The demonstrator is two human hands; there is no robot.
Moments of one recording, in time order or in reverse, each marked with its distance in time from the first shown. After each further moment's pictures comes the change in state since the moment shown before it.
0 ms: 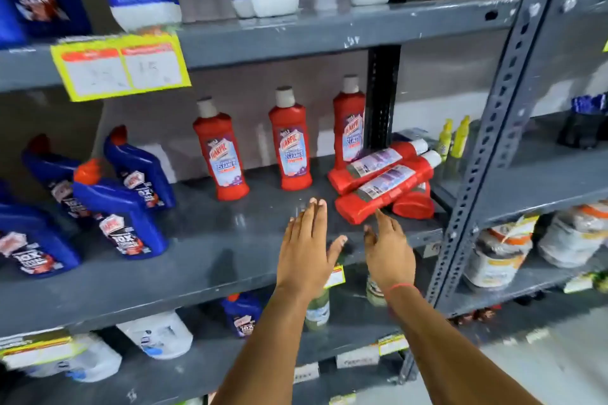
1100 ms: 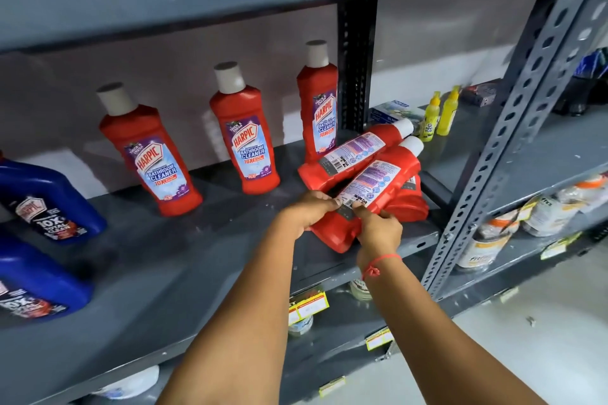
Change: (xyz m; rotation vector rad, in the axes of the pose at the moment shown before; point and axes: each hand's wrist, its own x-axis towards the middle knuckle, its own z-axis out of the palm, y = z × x) left_hand 0.156 0.003 0.046 -0.801 -0.674 -0.494; right_hand 0.090 -0.007 0.023 0.983 0.271 0.860
